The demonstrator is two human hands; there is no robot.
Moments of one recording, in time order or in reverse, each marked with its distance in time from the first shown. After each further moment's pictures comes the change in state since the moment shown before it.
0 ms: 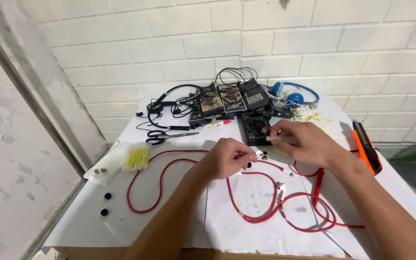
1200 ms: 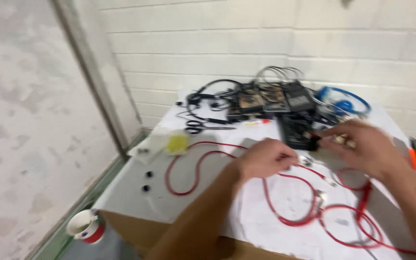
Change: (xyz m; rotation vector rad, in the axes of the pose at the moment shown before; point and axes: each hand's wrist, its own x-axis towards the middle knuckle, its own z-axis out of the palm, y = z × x) left_hand 0.019 -0.025 0.010 0.299 -0.023 -0.005; right_hand 0.007 0.015 -0.001 -0.366 0.066 0.135
